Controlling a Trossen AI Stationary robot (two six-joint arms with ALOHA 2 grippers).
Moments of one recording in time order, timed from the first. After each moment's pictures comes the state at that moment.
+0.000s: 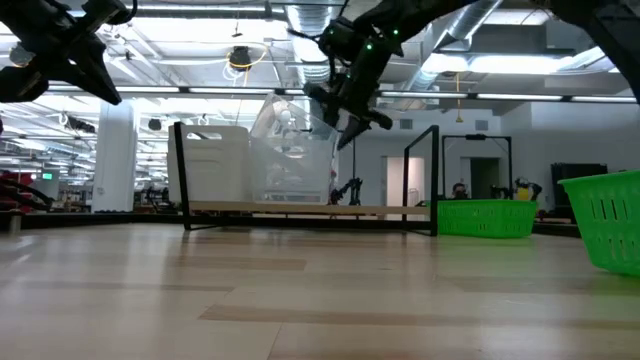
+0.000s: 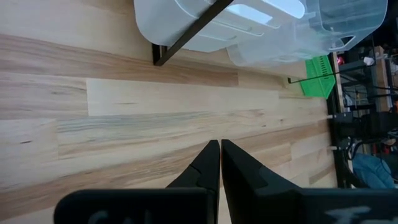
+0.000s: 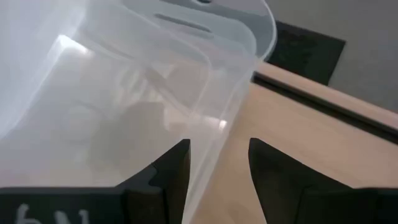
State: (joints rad) left arm -0.22 0.47 0.67 -1.09 -0.54 -1.66; right arm -0.46 2.02 1.84 -0.72 0.20 0.61
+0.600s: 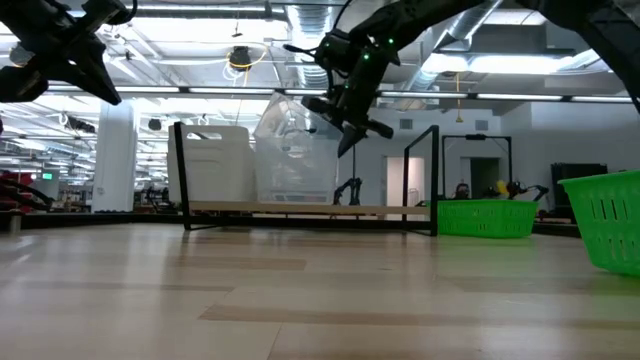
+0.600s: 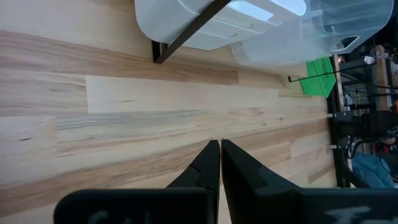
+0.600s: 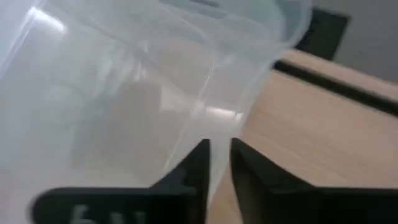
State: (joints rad) left arm -0.22 0.47 0.67 -1.09 -0.53 -1.67; right arm -0.46 2.06 1.84 -0.76 0.16 0.65
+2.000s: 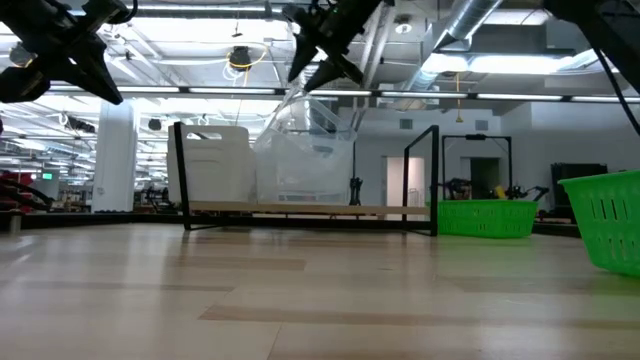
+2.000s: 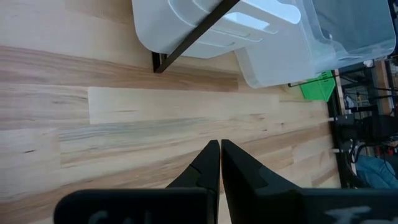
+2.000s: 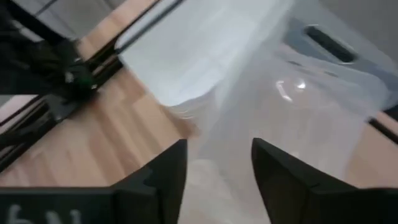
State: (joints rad) left arm -0.22 0.47 0.67 -1.09 -0.56 -1.64; right arm -0.33 2.05 2.18 -0.90 0.03 0.44
